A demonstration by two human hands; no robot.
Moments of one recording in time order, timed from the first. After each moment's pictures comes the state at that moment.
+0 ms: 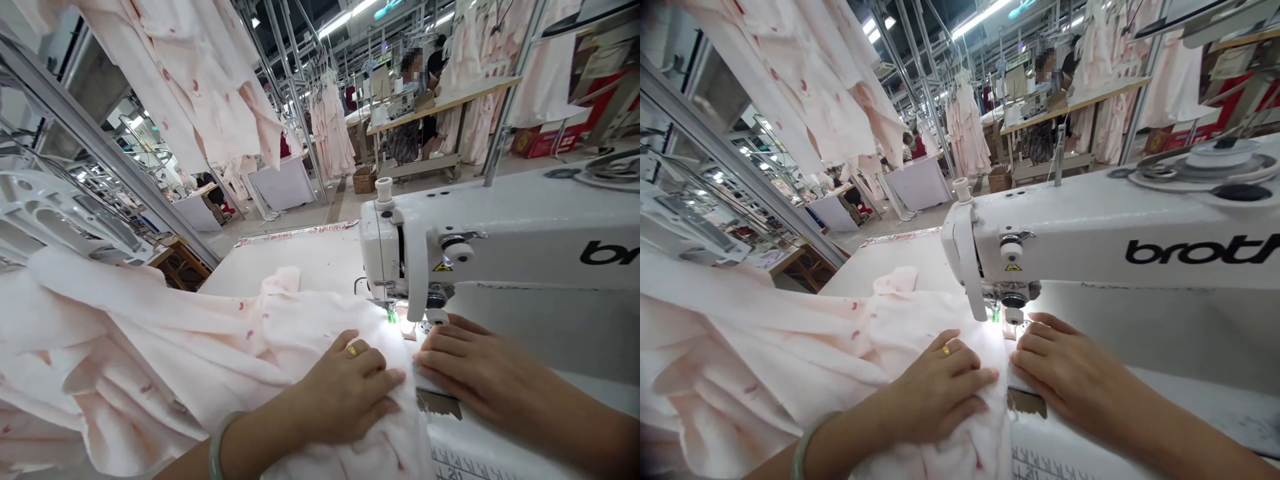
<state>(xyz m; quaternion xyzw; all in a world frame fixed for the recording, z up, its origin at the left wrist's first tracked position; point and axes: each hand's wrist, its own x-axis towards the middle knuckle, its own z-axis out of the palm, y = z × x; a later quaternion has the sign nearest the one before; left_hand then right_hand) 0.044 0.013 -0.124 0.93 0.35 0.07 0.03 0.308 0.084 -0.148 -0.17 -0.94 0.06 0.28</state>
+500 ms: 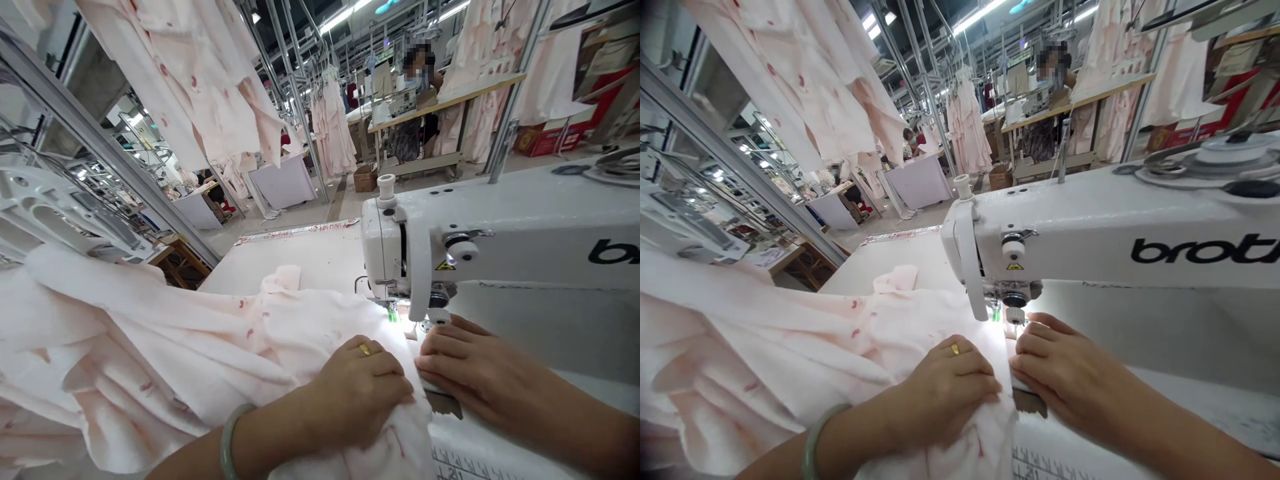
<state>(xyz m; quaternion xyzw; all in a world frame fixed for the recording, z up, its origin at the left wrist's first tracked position) 0.059 0.017 -0.128 0.93 0.34 0.12 0.04 0.308 0.084 -0.145 -0.16 -0.95 0.10 0.26</state>
